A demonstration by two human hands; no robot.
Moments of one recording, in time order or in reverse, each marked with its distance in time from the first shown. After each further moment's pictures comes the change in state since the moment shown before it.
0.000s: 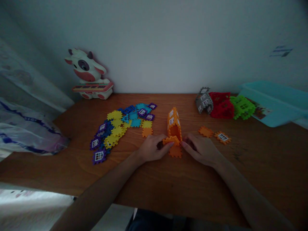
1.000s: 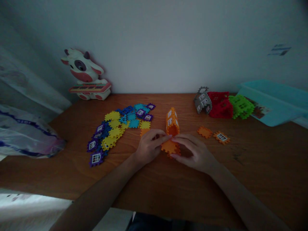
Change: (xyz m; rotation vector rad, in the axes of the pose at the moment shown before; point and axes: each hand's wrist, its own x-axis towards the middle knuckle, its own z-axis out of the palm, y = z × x) left_hand 0.001 -0.006 -0.003 0.265 0.275 0.356; right_hand 0.004 -0.024 0.010 0.202 0.362 -0.382
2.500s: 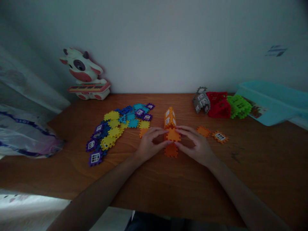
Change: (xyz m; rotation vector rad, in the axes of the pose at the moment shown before) left_hand 0.002 -0.003 0.012 -0.320 -0.019 -0.349; right_hand -0.003 0.019 0.001 0.089 0.044 0.204
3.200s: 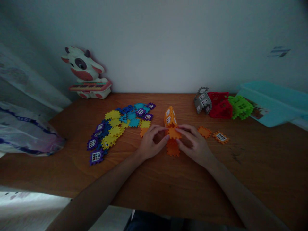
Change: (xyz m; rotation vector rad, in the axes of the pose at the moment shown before) left_hand 0.002 0.008 -0.001 0.001 -0.030 -0.166; right_hand -0.001 0.001 0.008 -0.131 0.032 -0.007
